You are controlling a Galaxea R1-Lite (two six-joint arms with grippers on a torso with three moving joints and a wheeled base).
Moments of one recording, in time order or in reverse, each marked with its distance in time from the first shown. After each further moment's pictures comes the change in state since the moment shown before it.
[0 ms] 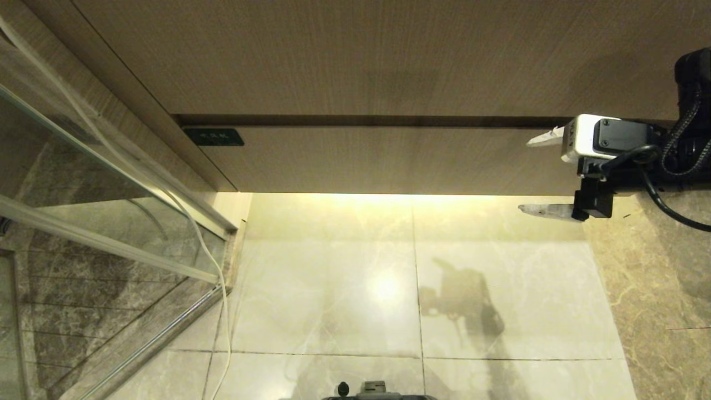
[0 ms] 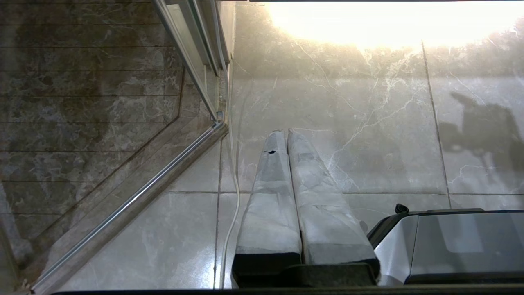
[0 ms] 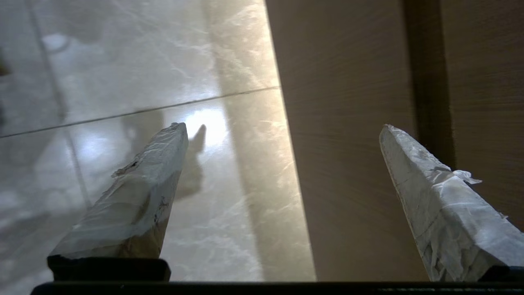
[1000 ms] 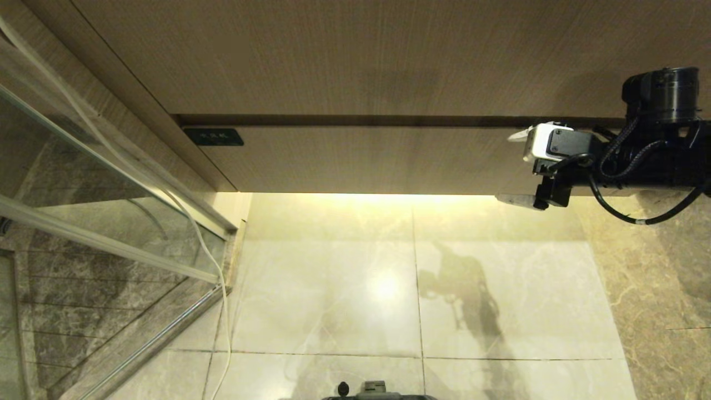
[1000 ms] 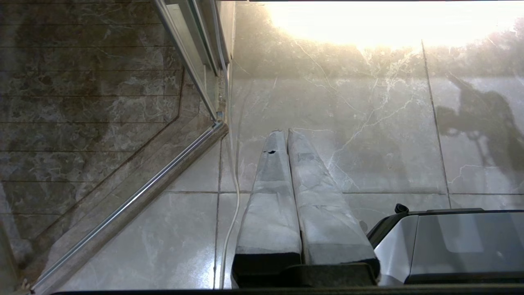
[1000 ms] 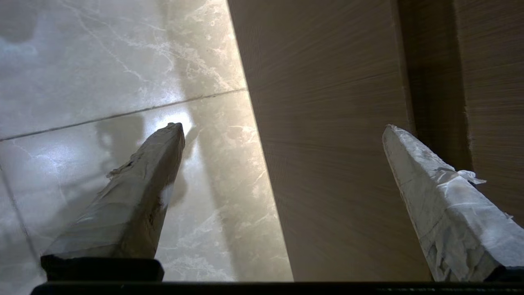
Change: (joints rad) left arm 0.000 0.000 0.000 0.000 0.000 0.000; right arm -0.020 0.163 -0.008 -0.247 -0.007 0.010
